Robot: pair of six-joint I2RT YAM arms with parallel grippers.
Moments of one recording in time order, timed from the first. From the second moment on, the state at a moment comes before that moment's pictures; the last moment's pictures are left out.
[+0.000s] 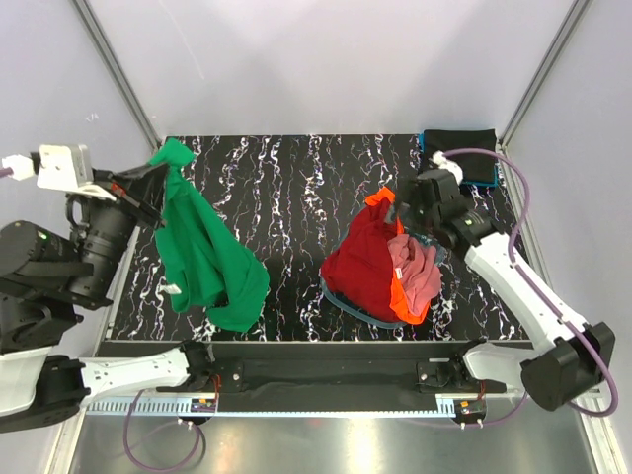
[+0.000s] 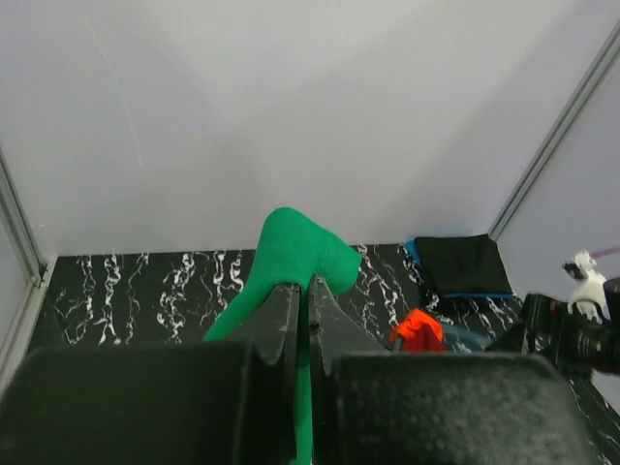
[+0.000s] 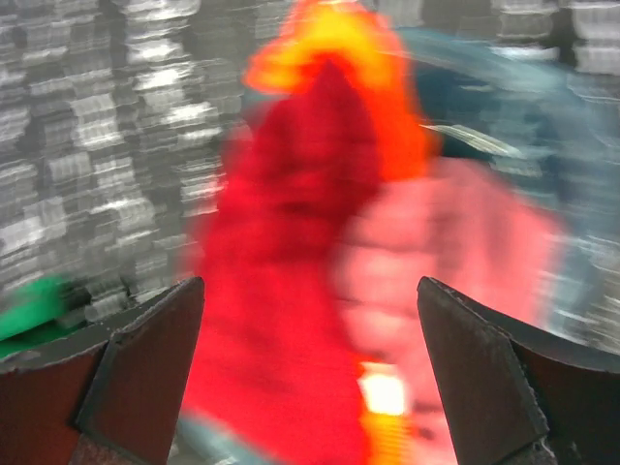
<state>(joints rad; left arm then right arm) -1.08 0.82 1.71 -0.63 -0.81 -0.01 0.43 1.20 1.13 -0.68 0.26 0.61</state>
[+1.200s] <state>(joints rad) -1.08 0.67 1.30 -0.70 -0.81 -0.29 0.42 1.18 0.67 -0.58 0.02 0.88</state>
